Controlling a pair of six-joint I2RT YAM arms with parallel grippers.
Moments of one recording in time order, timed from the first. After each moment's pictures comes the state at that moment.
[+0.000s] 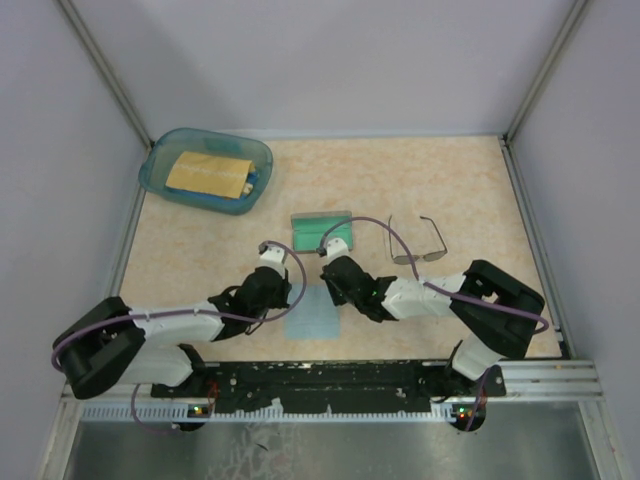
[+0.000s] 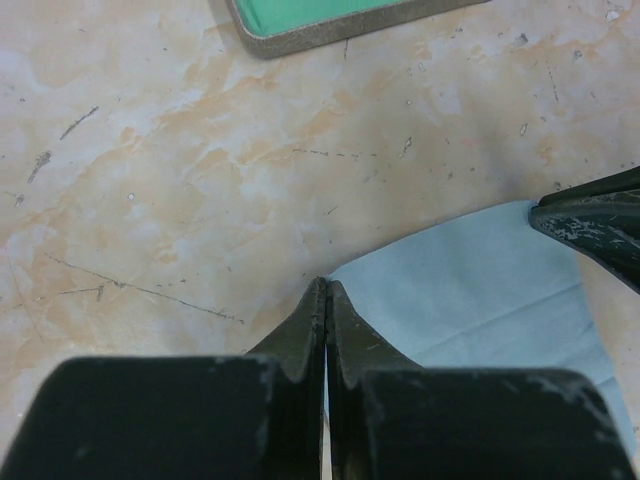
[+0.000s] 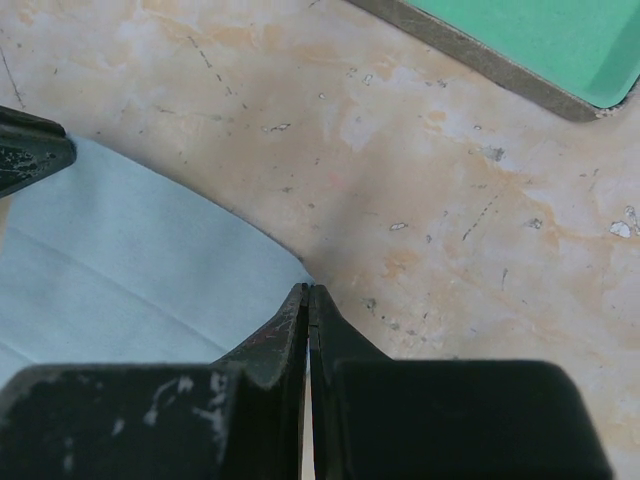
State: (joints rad) left arm -0.91 1.27 0.35 0.32 -0.39 -0.46; right arm 1.01 1.56 0.65 0.17 0.30 0.34
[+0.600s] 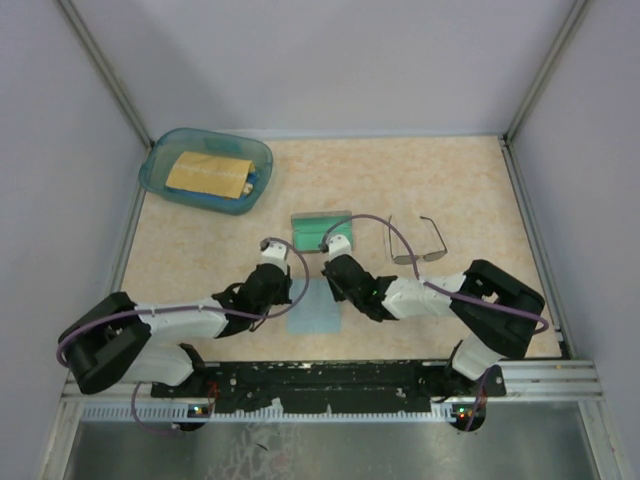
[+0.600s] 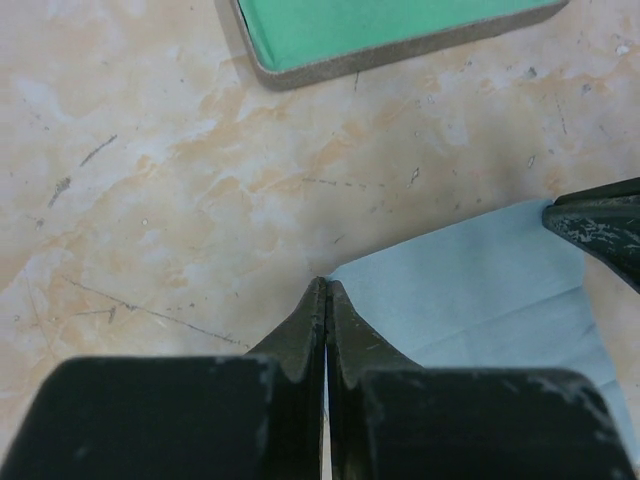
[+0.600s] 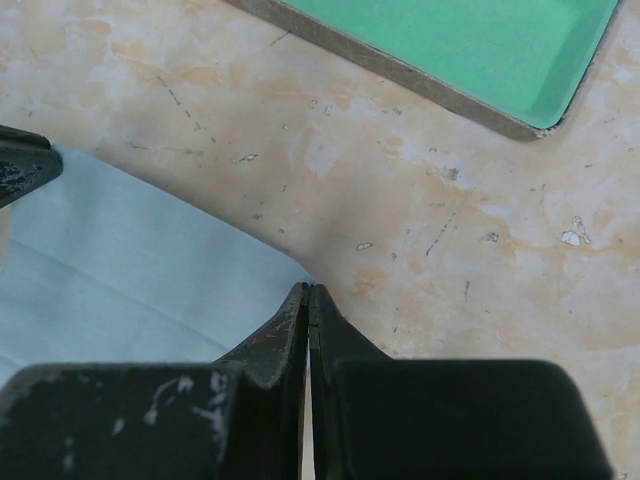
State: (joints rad) left arm -0.91 1.30 0.37 0.33 -0.43 -0.45; right arm 1.00 1.56 0.65 0.20 0.37 0.33
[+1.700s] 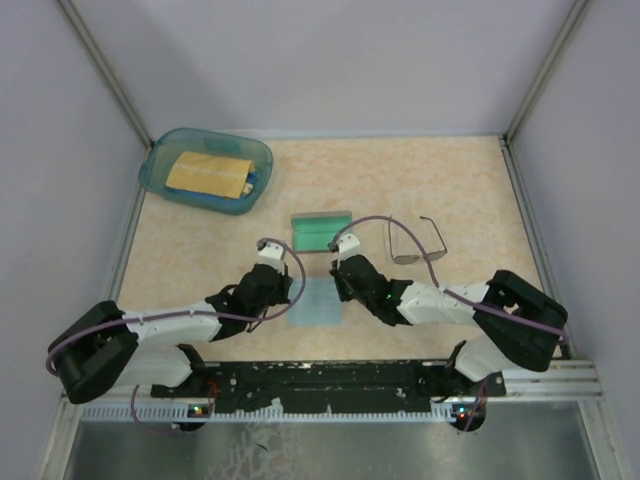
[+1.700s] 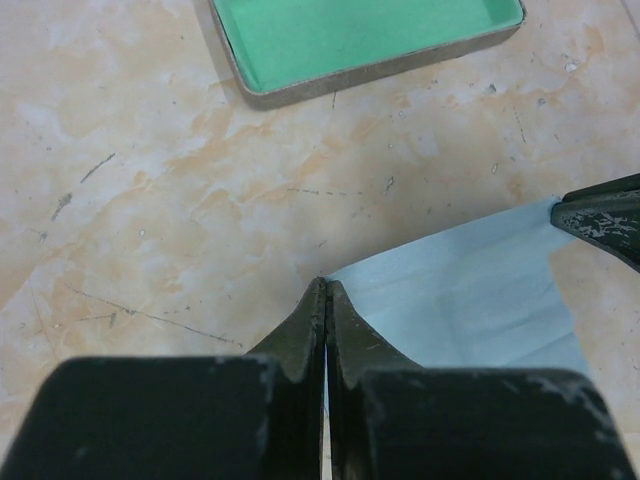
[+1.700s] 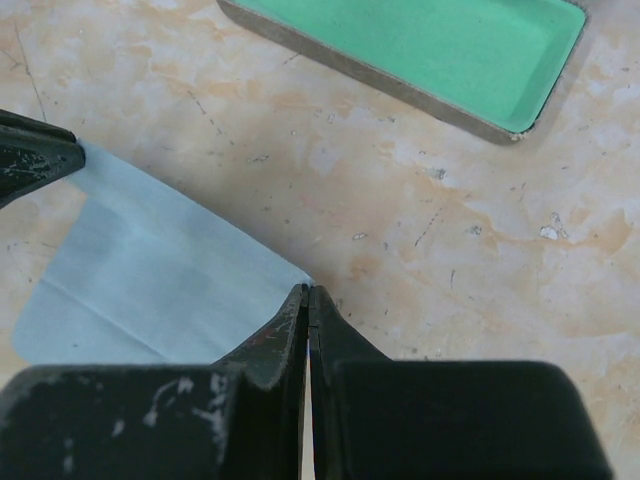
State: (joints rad) left arm -0.91 1.23 0.36 0.34 -0.41 -0.42; right arm 0.98 1.44 0.57 0.25 0.32 0.32
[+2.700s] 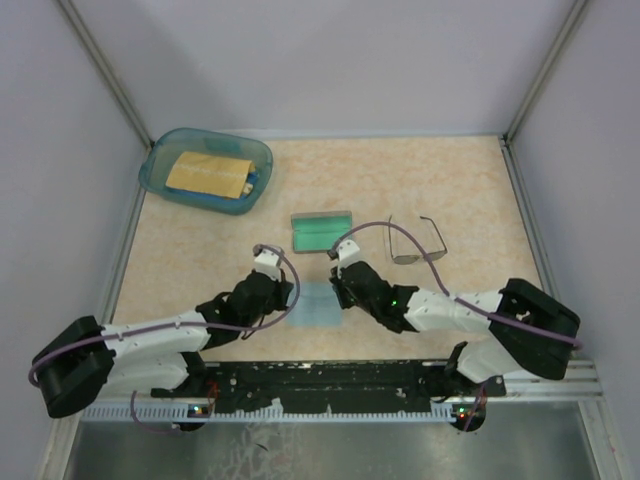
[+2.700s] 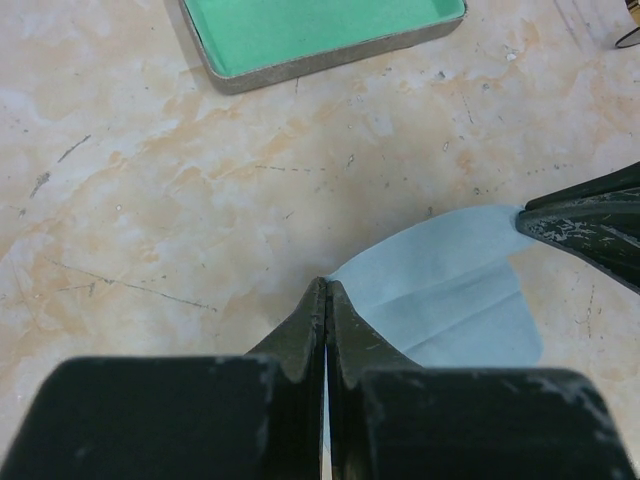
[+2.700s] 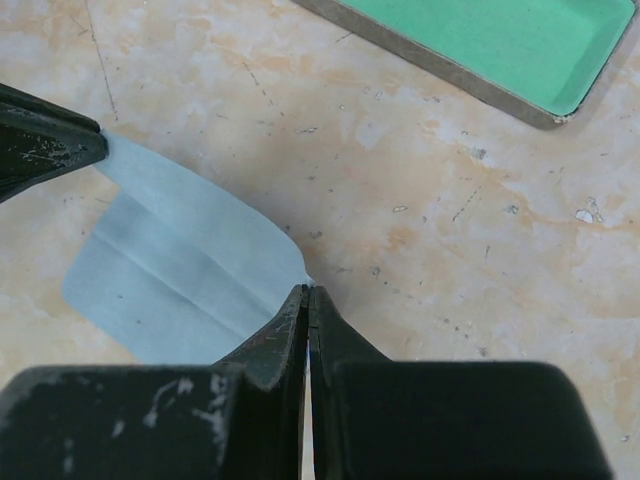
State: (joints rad) left arm -0.97 1.10 0.32 0.27 -0.42 -0.47; right arm 1.02 1.36 0.54 0.22 0.29 0.33
